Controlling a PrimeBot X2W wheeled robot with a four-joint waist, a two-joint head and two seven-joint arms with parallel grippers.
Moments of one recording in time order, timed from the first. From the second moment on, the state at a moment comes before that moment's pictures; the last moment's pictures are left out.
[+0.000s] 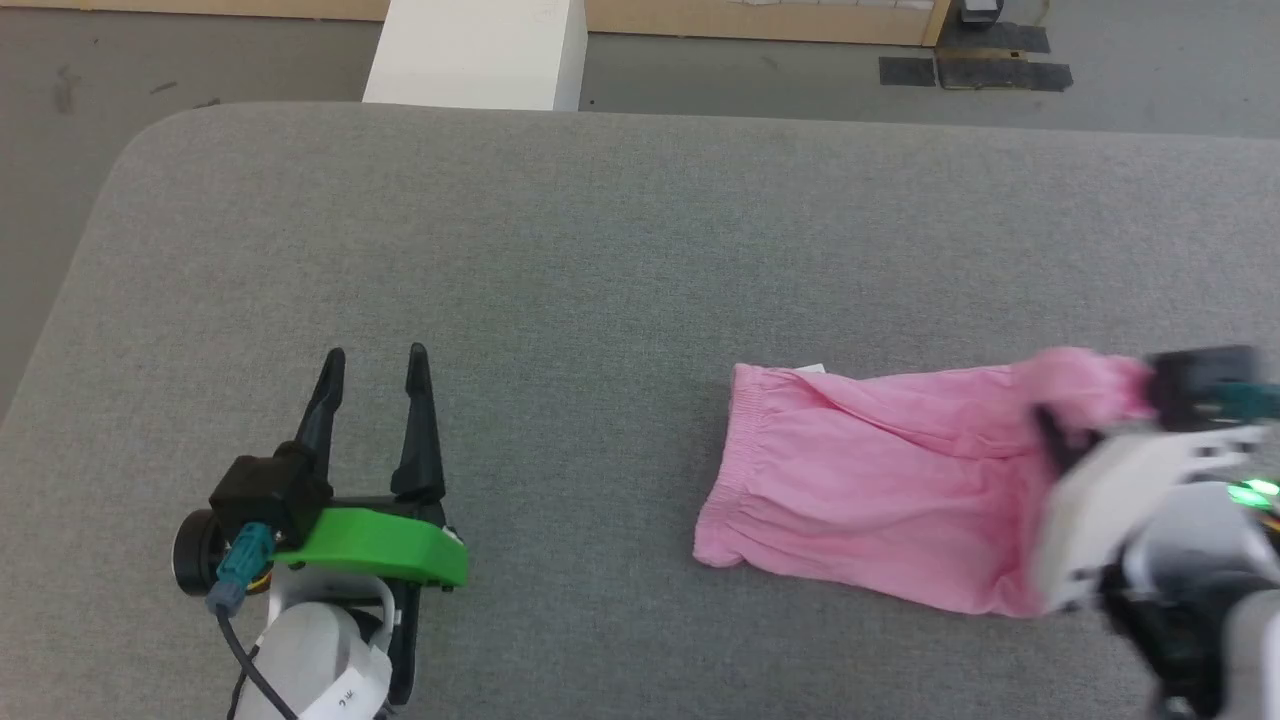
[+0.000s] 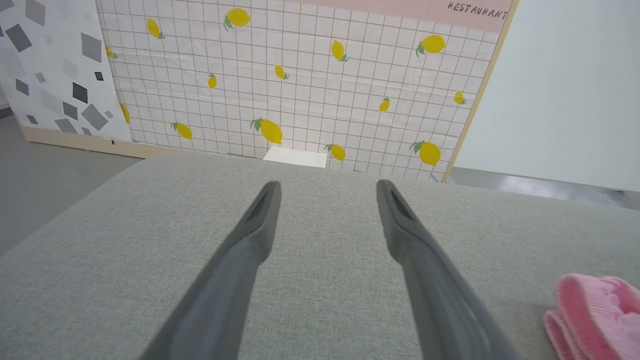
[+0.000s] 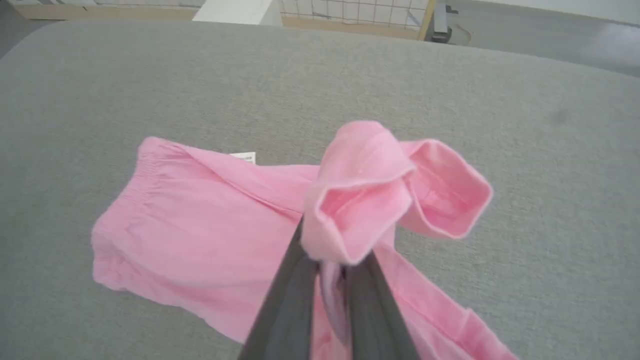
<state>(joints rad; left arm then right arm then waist) -0.17 0.06 -0.04 0.12 -0.20 -0.04 -0.26 -0.10 -0.05 -0.11 -0.28 0.13 0.13 0.76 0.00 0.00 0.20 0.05</state>
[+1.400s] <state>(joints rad) -0.17 0.05 -0.05 0.12 -0.21 -0.04 -0.26 -0.15 -0.05 -0.02 -0.05 0.48 0.13 0.18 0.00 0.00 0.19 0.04</state>
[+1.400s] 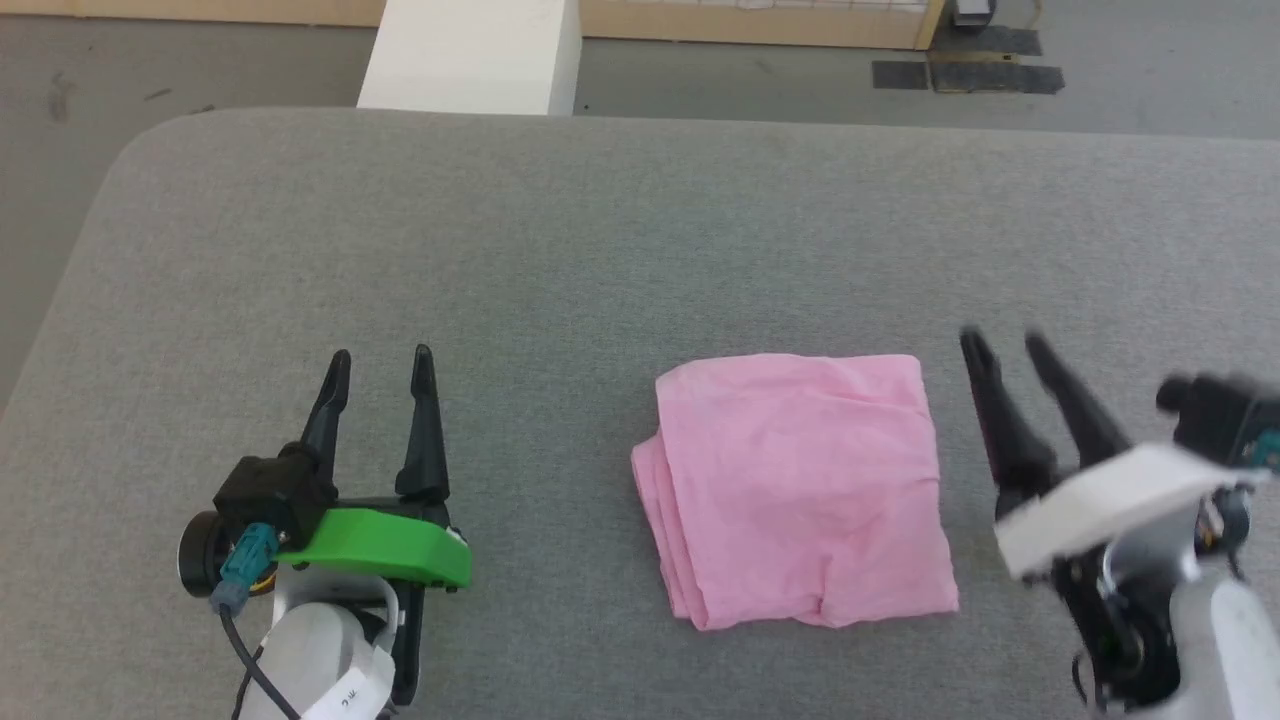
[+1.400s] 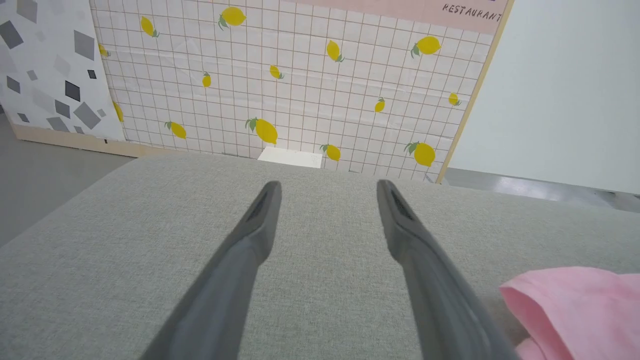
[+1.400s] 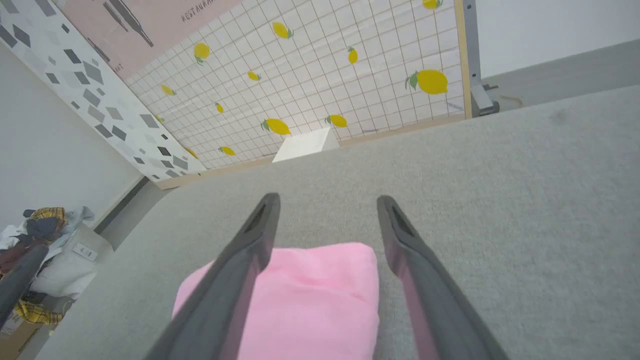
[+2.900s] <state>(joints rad) -0.20 0.06 -0.04 0.07 -0.16 -0.05 -0.26 -0.34 -0.30 0.06 0.16 -0.06 0.13 0.50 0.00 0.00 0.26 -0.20</state>
